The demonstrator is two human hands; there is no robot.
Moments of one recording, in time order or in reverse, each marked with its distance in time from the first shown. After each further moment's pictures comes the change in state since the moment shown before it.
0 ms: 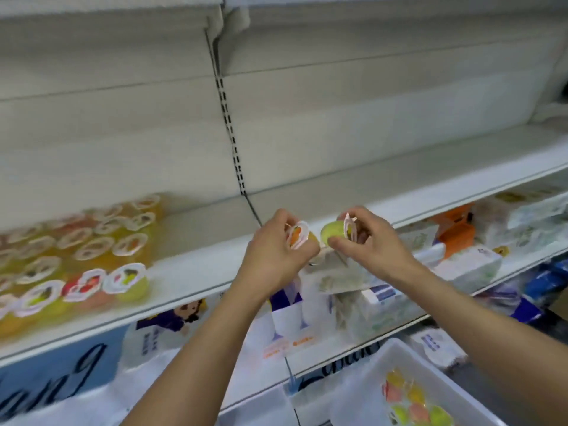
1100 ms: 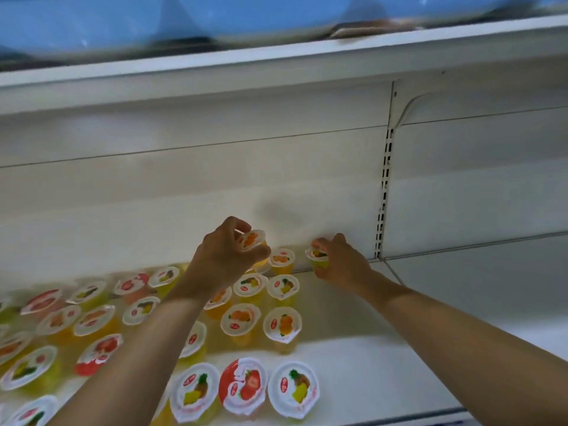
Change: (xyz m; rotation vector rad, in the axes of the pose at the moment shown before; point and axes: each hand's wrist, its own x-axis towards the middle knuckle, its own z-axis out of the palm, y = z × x) left_hand 0.092 -0.169 -0.283 0.201 0.296 -0.190; right_hand 0.210 -0.083 0.300 -0.640 -0.360 -0.168
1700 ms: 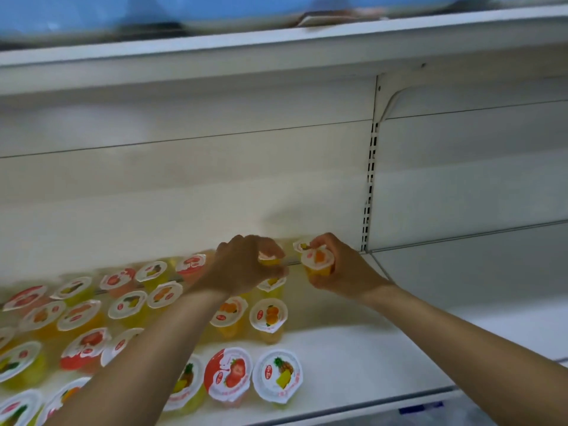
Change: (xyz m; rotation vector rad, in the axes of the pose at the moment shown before) left_hand -0.004 0.010 0.036 0.282 -0.220 0.204; right_hand -0.058 0.003 -0.022 0.567 0.047 -0.098
